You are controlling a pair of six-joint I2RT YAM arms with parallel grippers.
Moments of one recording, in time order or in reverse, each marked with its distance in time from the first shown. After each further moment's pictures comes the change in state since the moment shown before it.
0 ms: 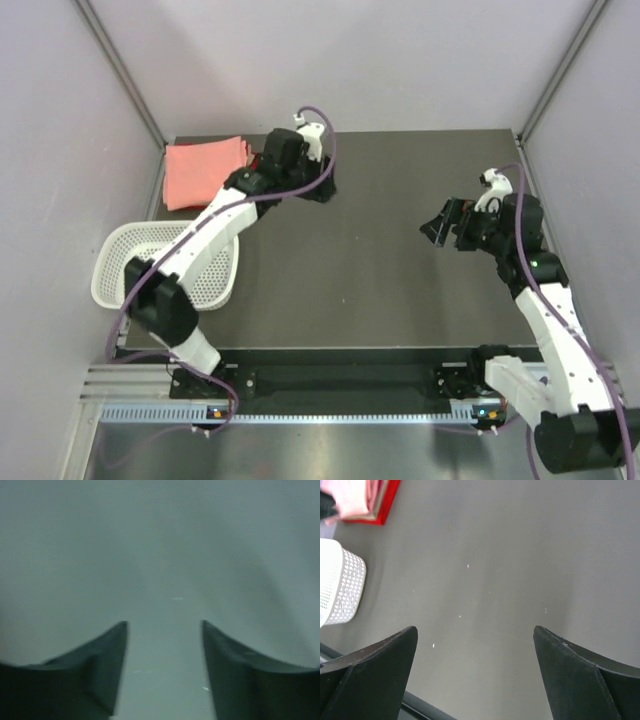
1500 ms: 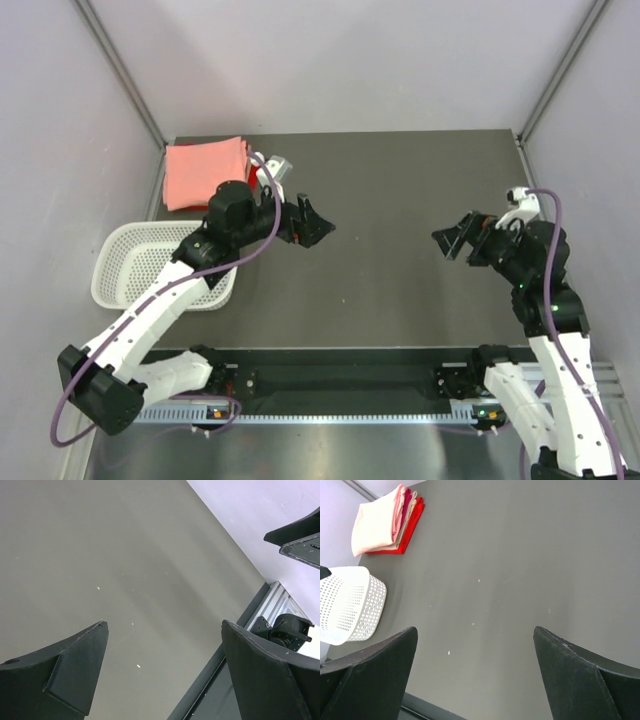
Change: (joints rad) left arm -0.071 -0.595 -0.551 0.314 0.301 -0.229; right arm 0.000 -0.290 -0.015 -0.091 0.078 0.097
